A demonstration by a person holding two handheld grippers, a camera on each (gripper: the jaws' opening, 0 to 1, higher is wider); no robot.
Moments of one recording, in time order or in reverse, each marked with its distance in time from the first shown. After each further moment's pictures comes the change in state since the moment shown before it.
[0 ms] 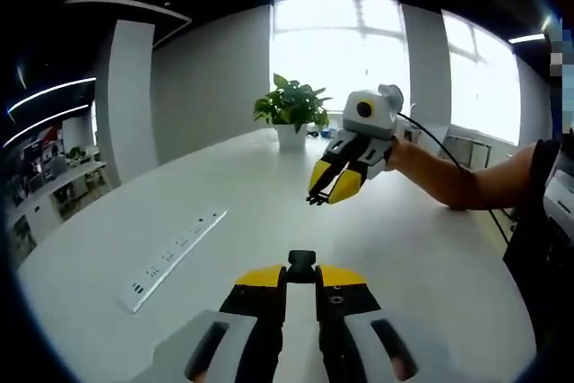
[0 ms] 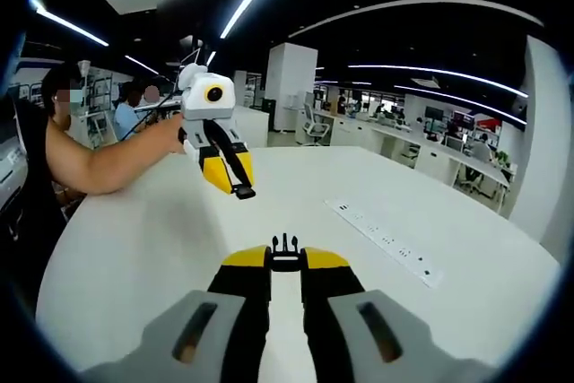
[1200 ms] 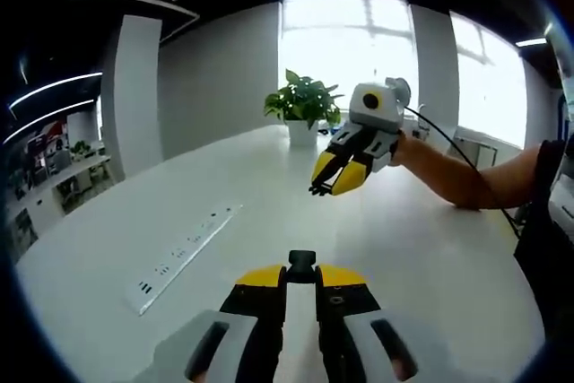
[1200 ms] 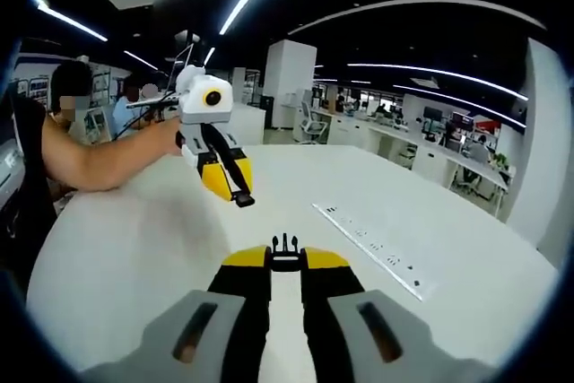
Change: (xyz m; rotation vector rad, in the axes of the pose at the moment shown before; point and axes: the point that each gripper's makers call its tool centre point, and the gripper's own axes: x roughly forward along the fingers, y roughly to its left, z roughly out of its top) left arm 0.012 0.033 -0.008 -0.025 0.007 0.023; right arm 0.016 -0.031 0.004 -0.010 0.002 -0.006
